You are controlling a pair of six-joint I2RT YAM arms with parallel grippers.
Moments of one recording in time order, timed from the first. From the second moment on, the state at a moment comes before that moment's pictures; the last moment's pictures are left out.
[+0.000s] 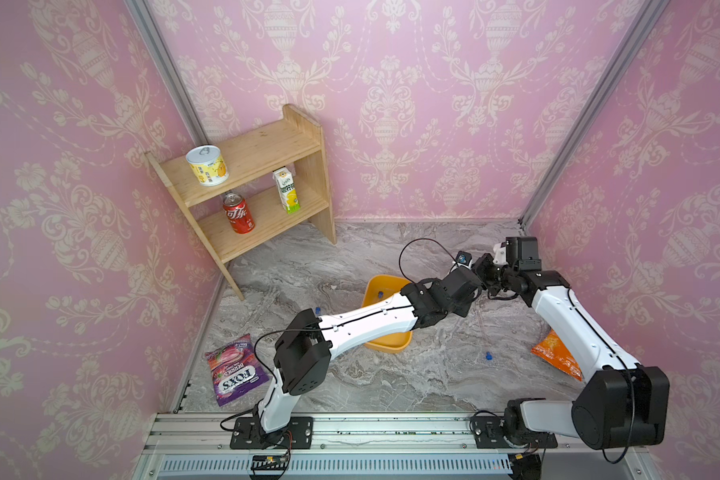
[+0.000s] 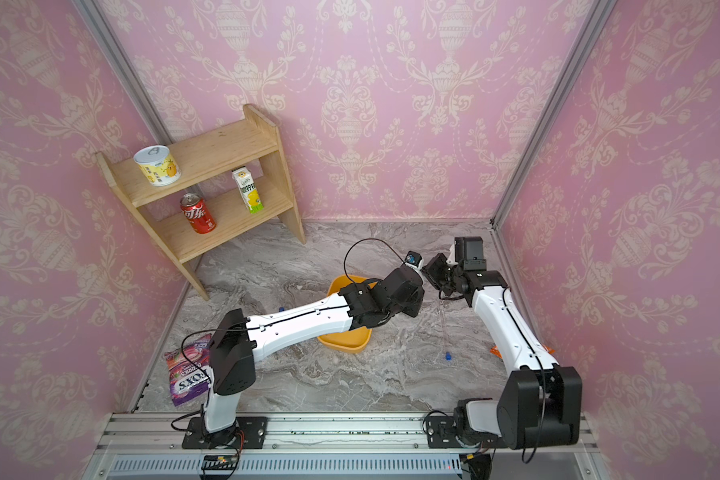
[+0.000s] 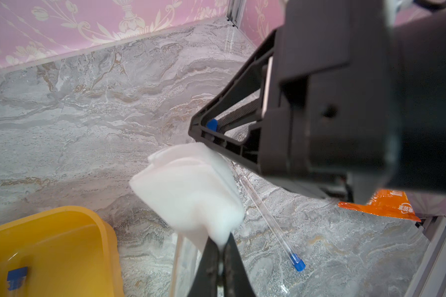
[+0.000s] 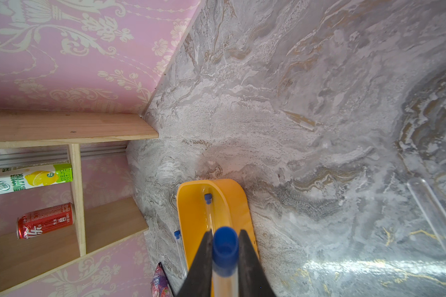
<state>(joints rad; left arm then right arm) -1.09 2.02 1.80 -0.45 -0.30 -0.47 0.03 1.33 1.07 -0.52 -0.37 0.87</state>
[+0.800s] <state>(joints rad) -1.09 2.04 1.81 -0.43 -0.28 -0.47 -0.01 1.33 1.06 -0.52 -0.38 0.87</state>
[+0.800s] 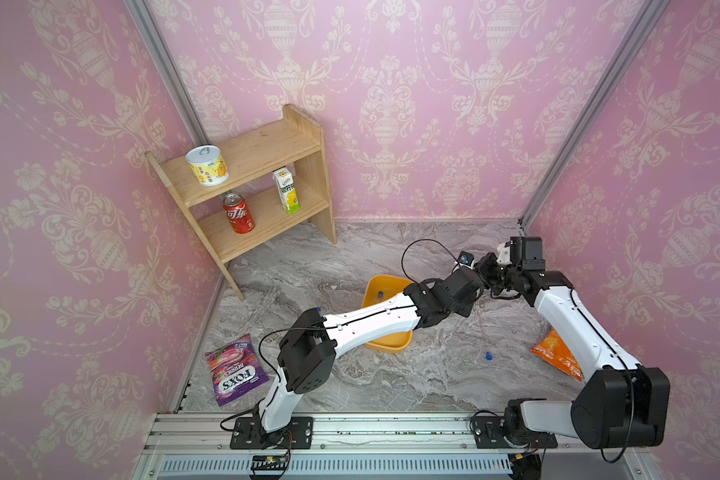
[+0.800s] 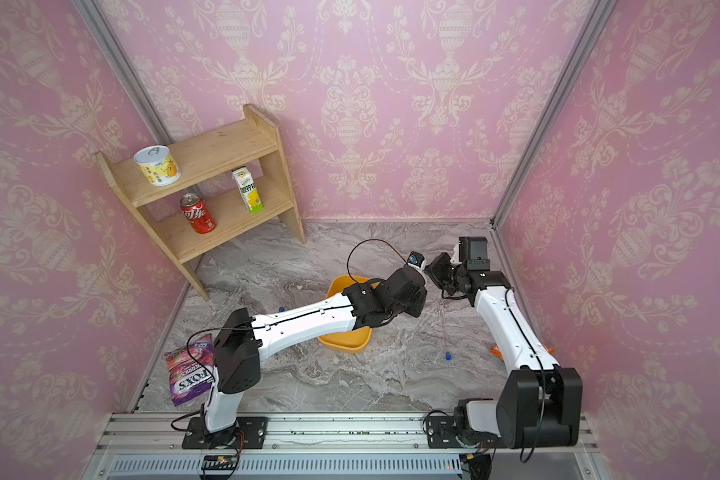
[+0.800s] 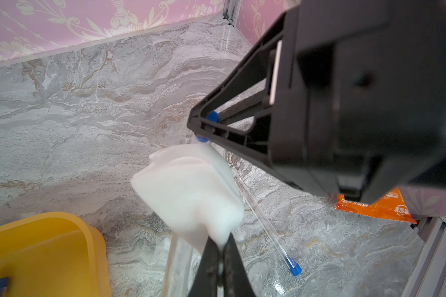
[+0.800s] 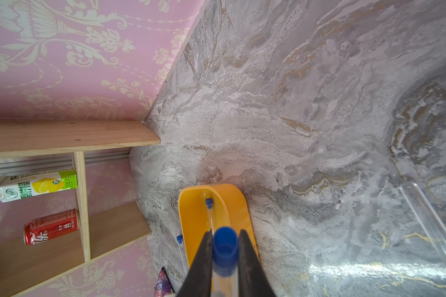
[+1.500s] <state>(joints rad) -1.09 2.03 1.74 -0.43 -0.29 -0.47 -0.03 1.34 1.07 -0.51 -0.39 0.89</state>
